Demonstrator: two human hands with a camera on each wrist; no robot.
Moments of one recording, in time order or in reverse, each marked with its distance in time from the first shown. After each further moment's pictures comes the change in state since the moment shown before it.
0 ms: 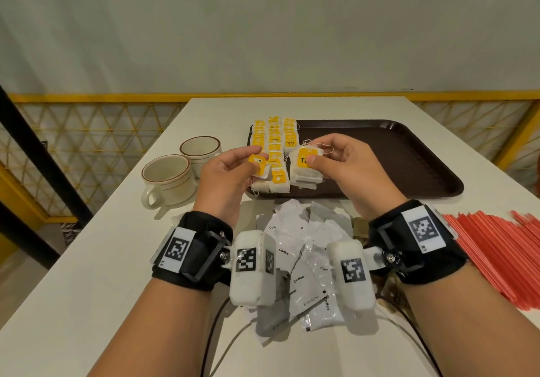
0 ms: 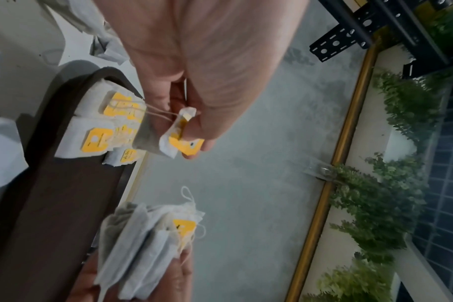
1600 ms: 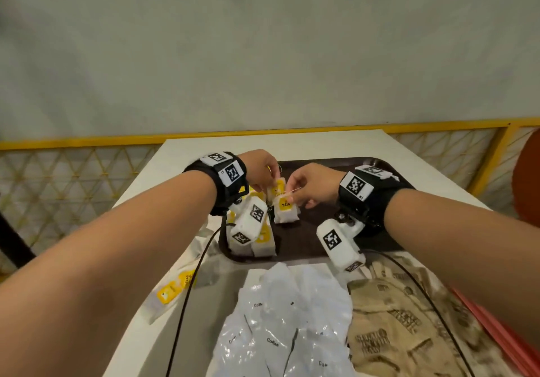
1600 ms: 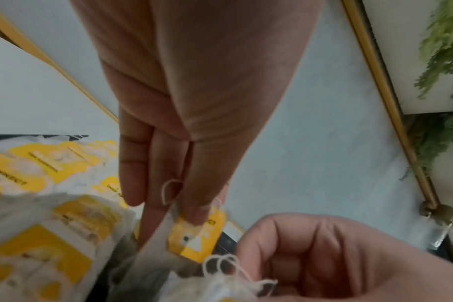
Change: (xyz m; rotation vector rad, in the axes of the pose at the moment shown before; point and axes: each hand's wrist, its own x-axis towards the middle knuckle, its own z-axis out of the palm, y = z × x) left_hand 0.179 0.013 0.074 1.282 -0.668 -0.024; right_hand 0.141 0.036 -0.026 -0.511 -0.380 0.249
